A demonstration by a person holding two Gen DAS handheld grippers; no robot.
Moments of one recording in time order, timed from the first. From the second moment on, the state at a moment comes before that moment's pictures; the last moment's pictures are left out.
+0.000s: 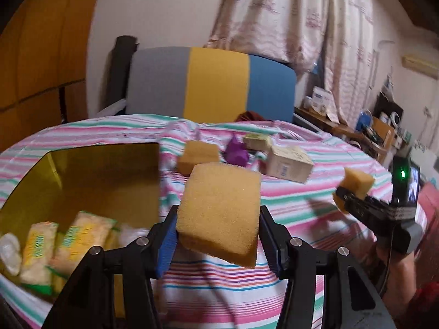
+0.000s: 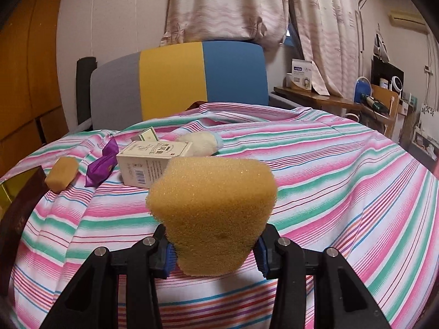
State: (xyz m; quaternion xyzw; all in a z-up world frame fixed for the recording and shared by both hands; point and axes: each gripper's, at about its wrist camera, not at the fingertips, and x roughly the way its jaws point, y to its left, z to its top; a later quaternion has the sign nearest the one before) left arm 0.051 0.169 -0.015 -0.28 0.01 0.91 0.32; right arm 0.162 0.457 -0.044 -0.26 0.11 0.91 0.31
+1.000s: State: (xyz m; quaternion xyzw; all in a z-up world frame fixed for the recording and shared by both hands) left arm -0.064 -0.019 -0.040 -0.34 -0.05 0.93 0.09; right arm 0.124 0.317 0.021 -0.22 0.13 0.96 0.13
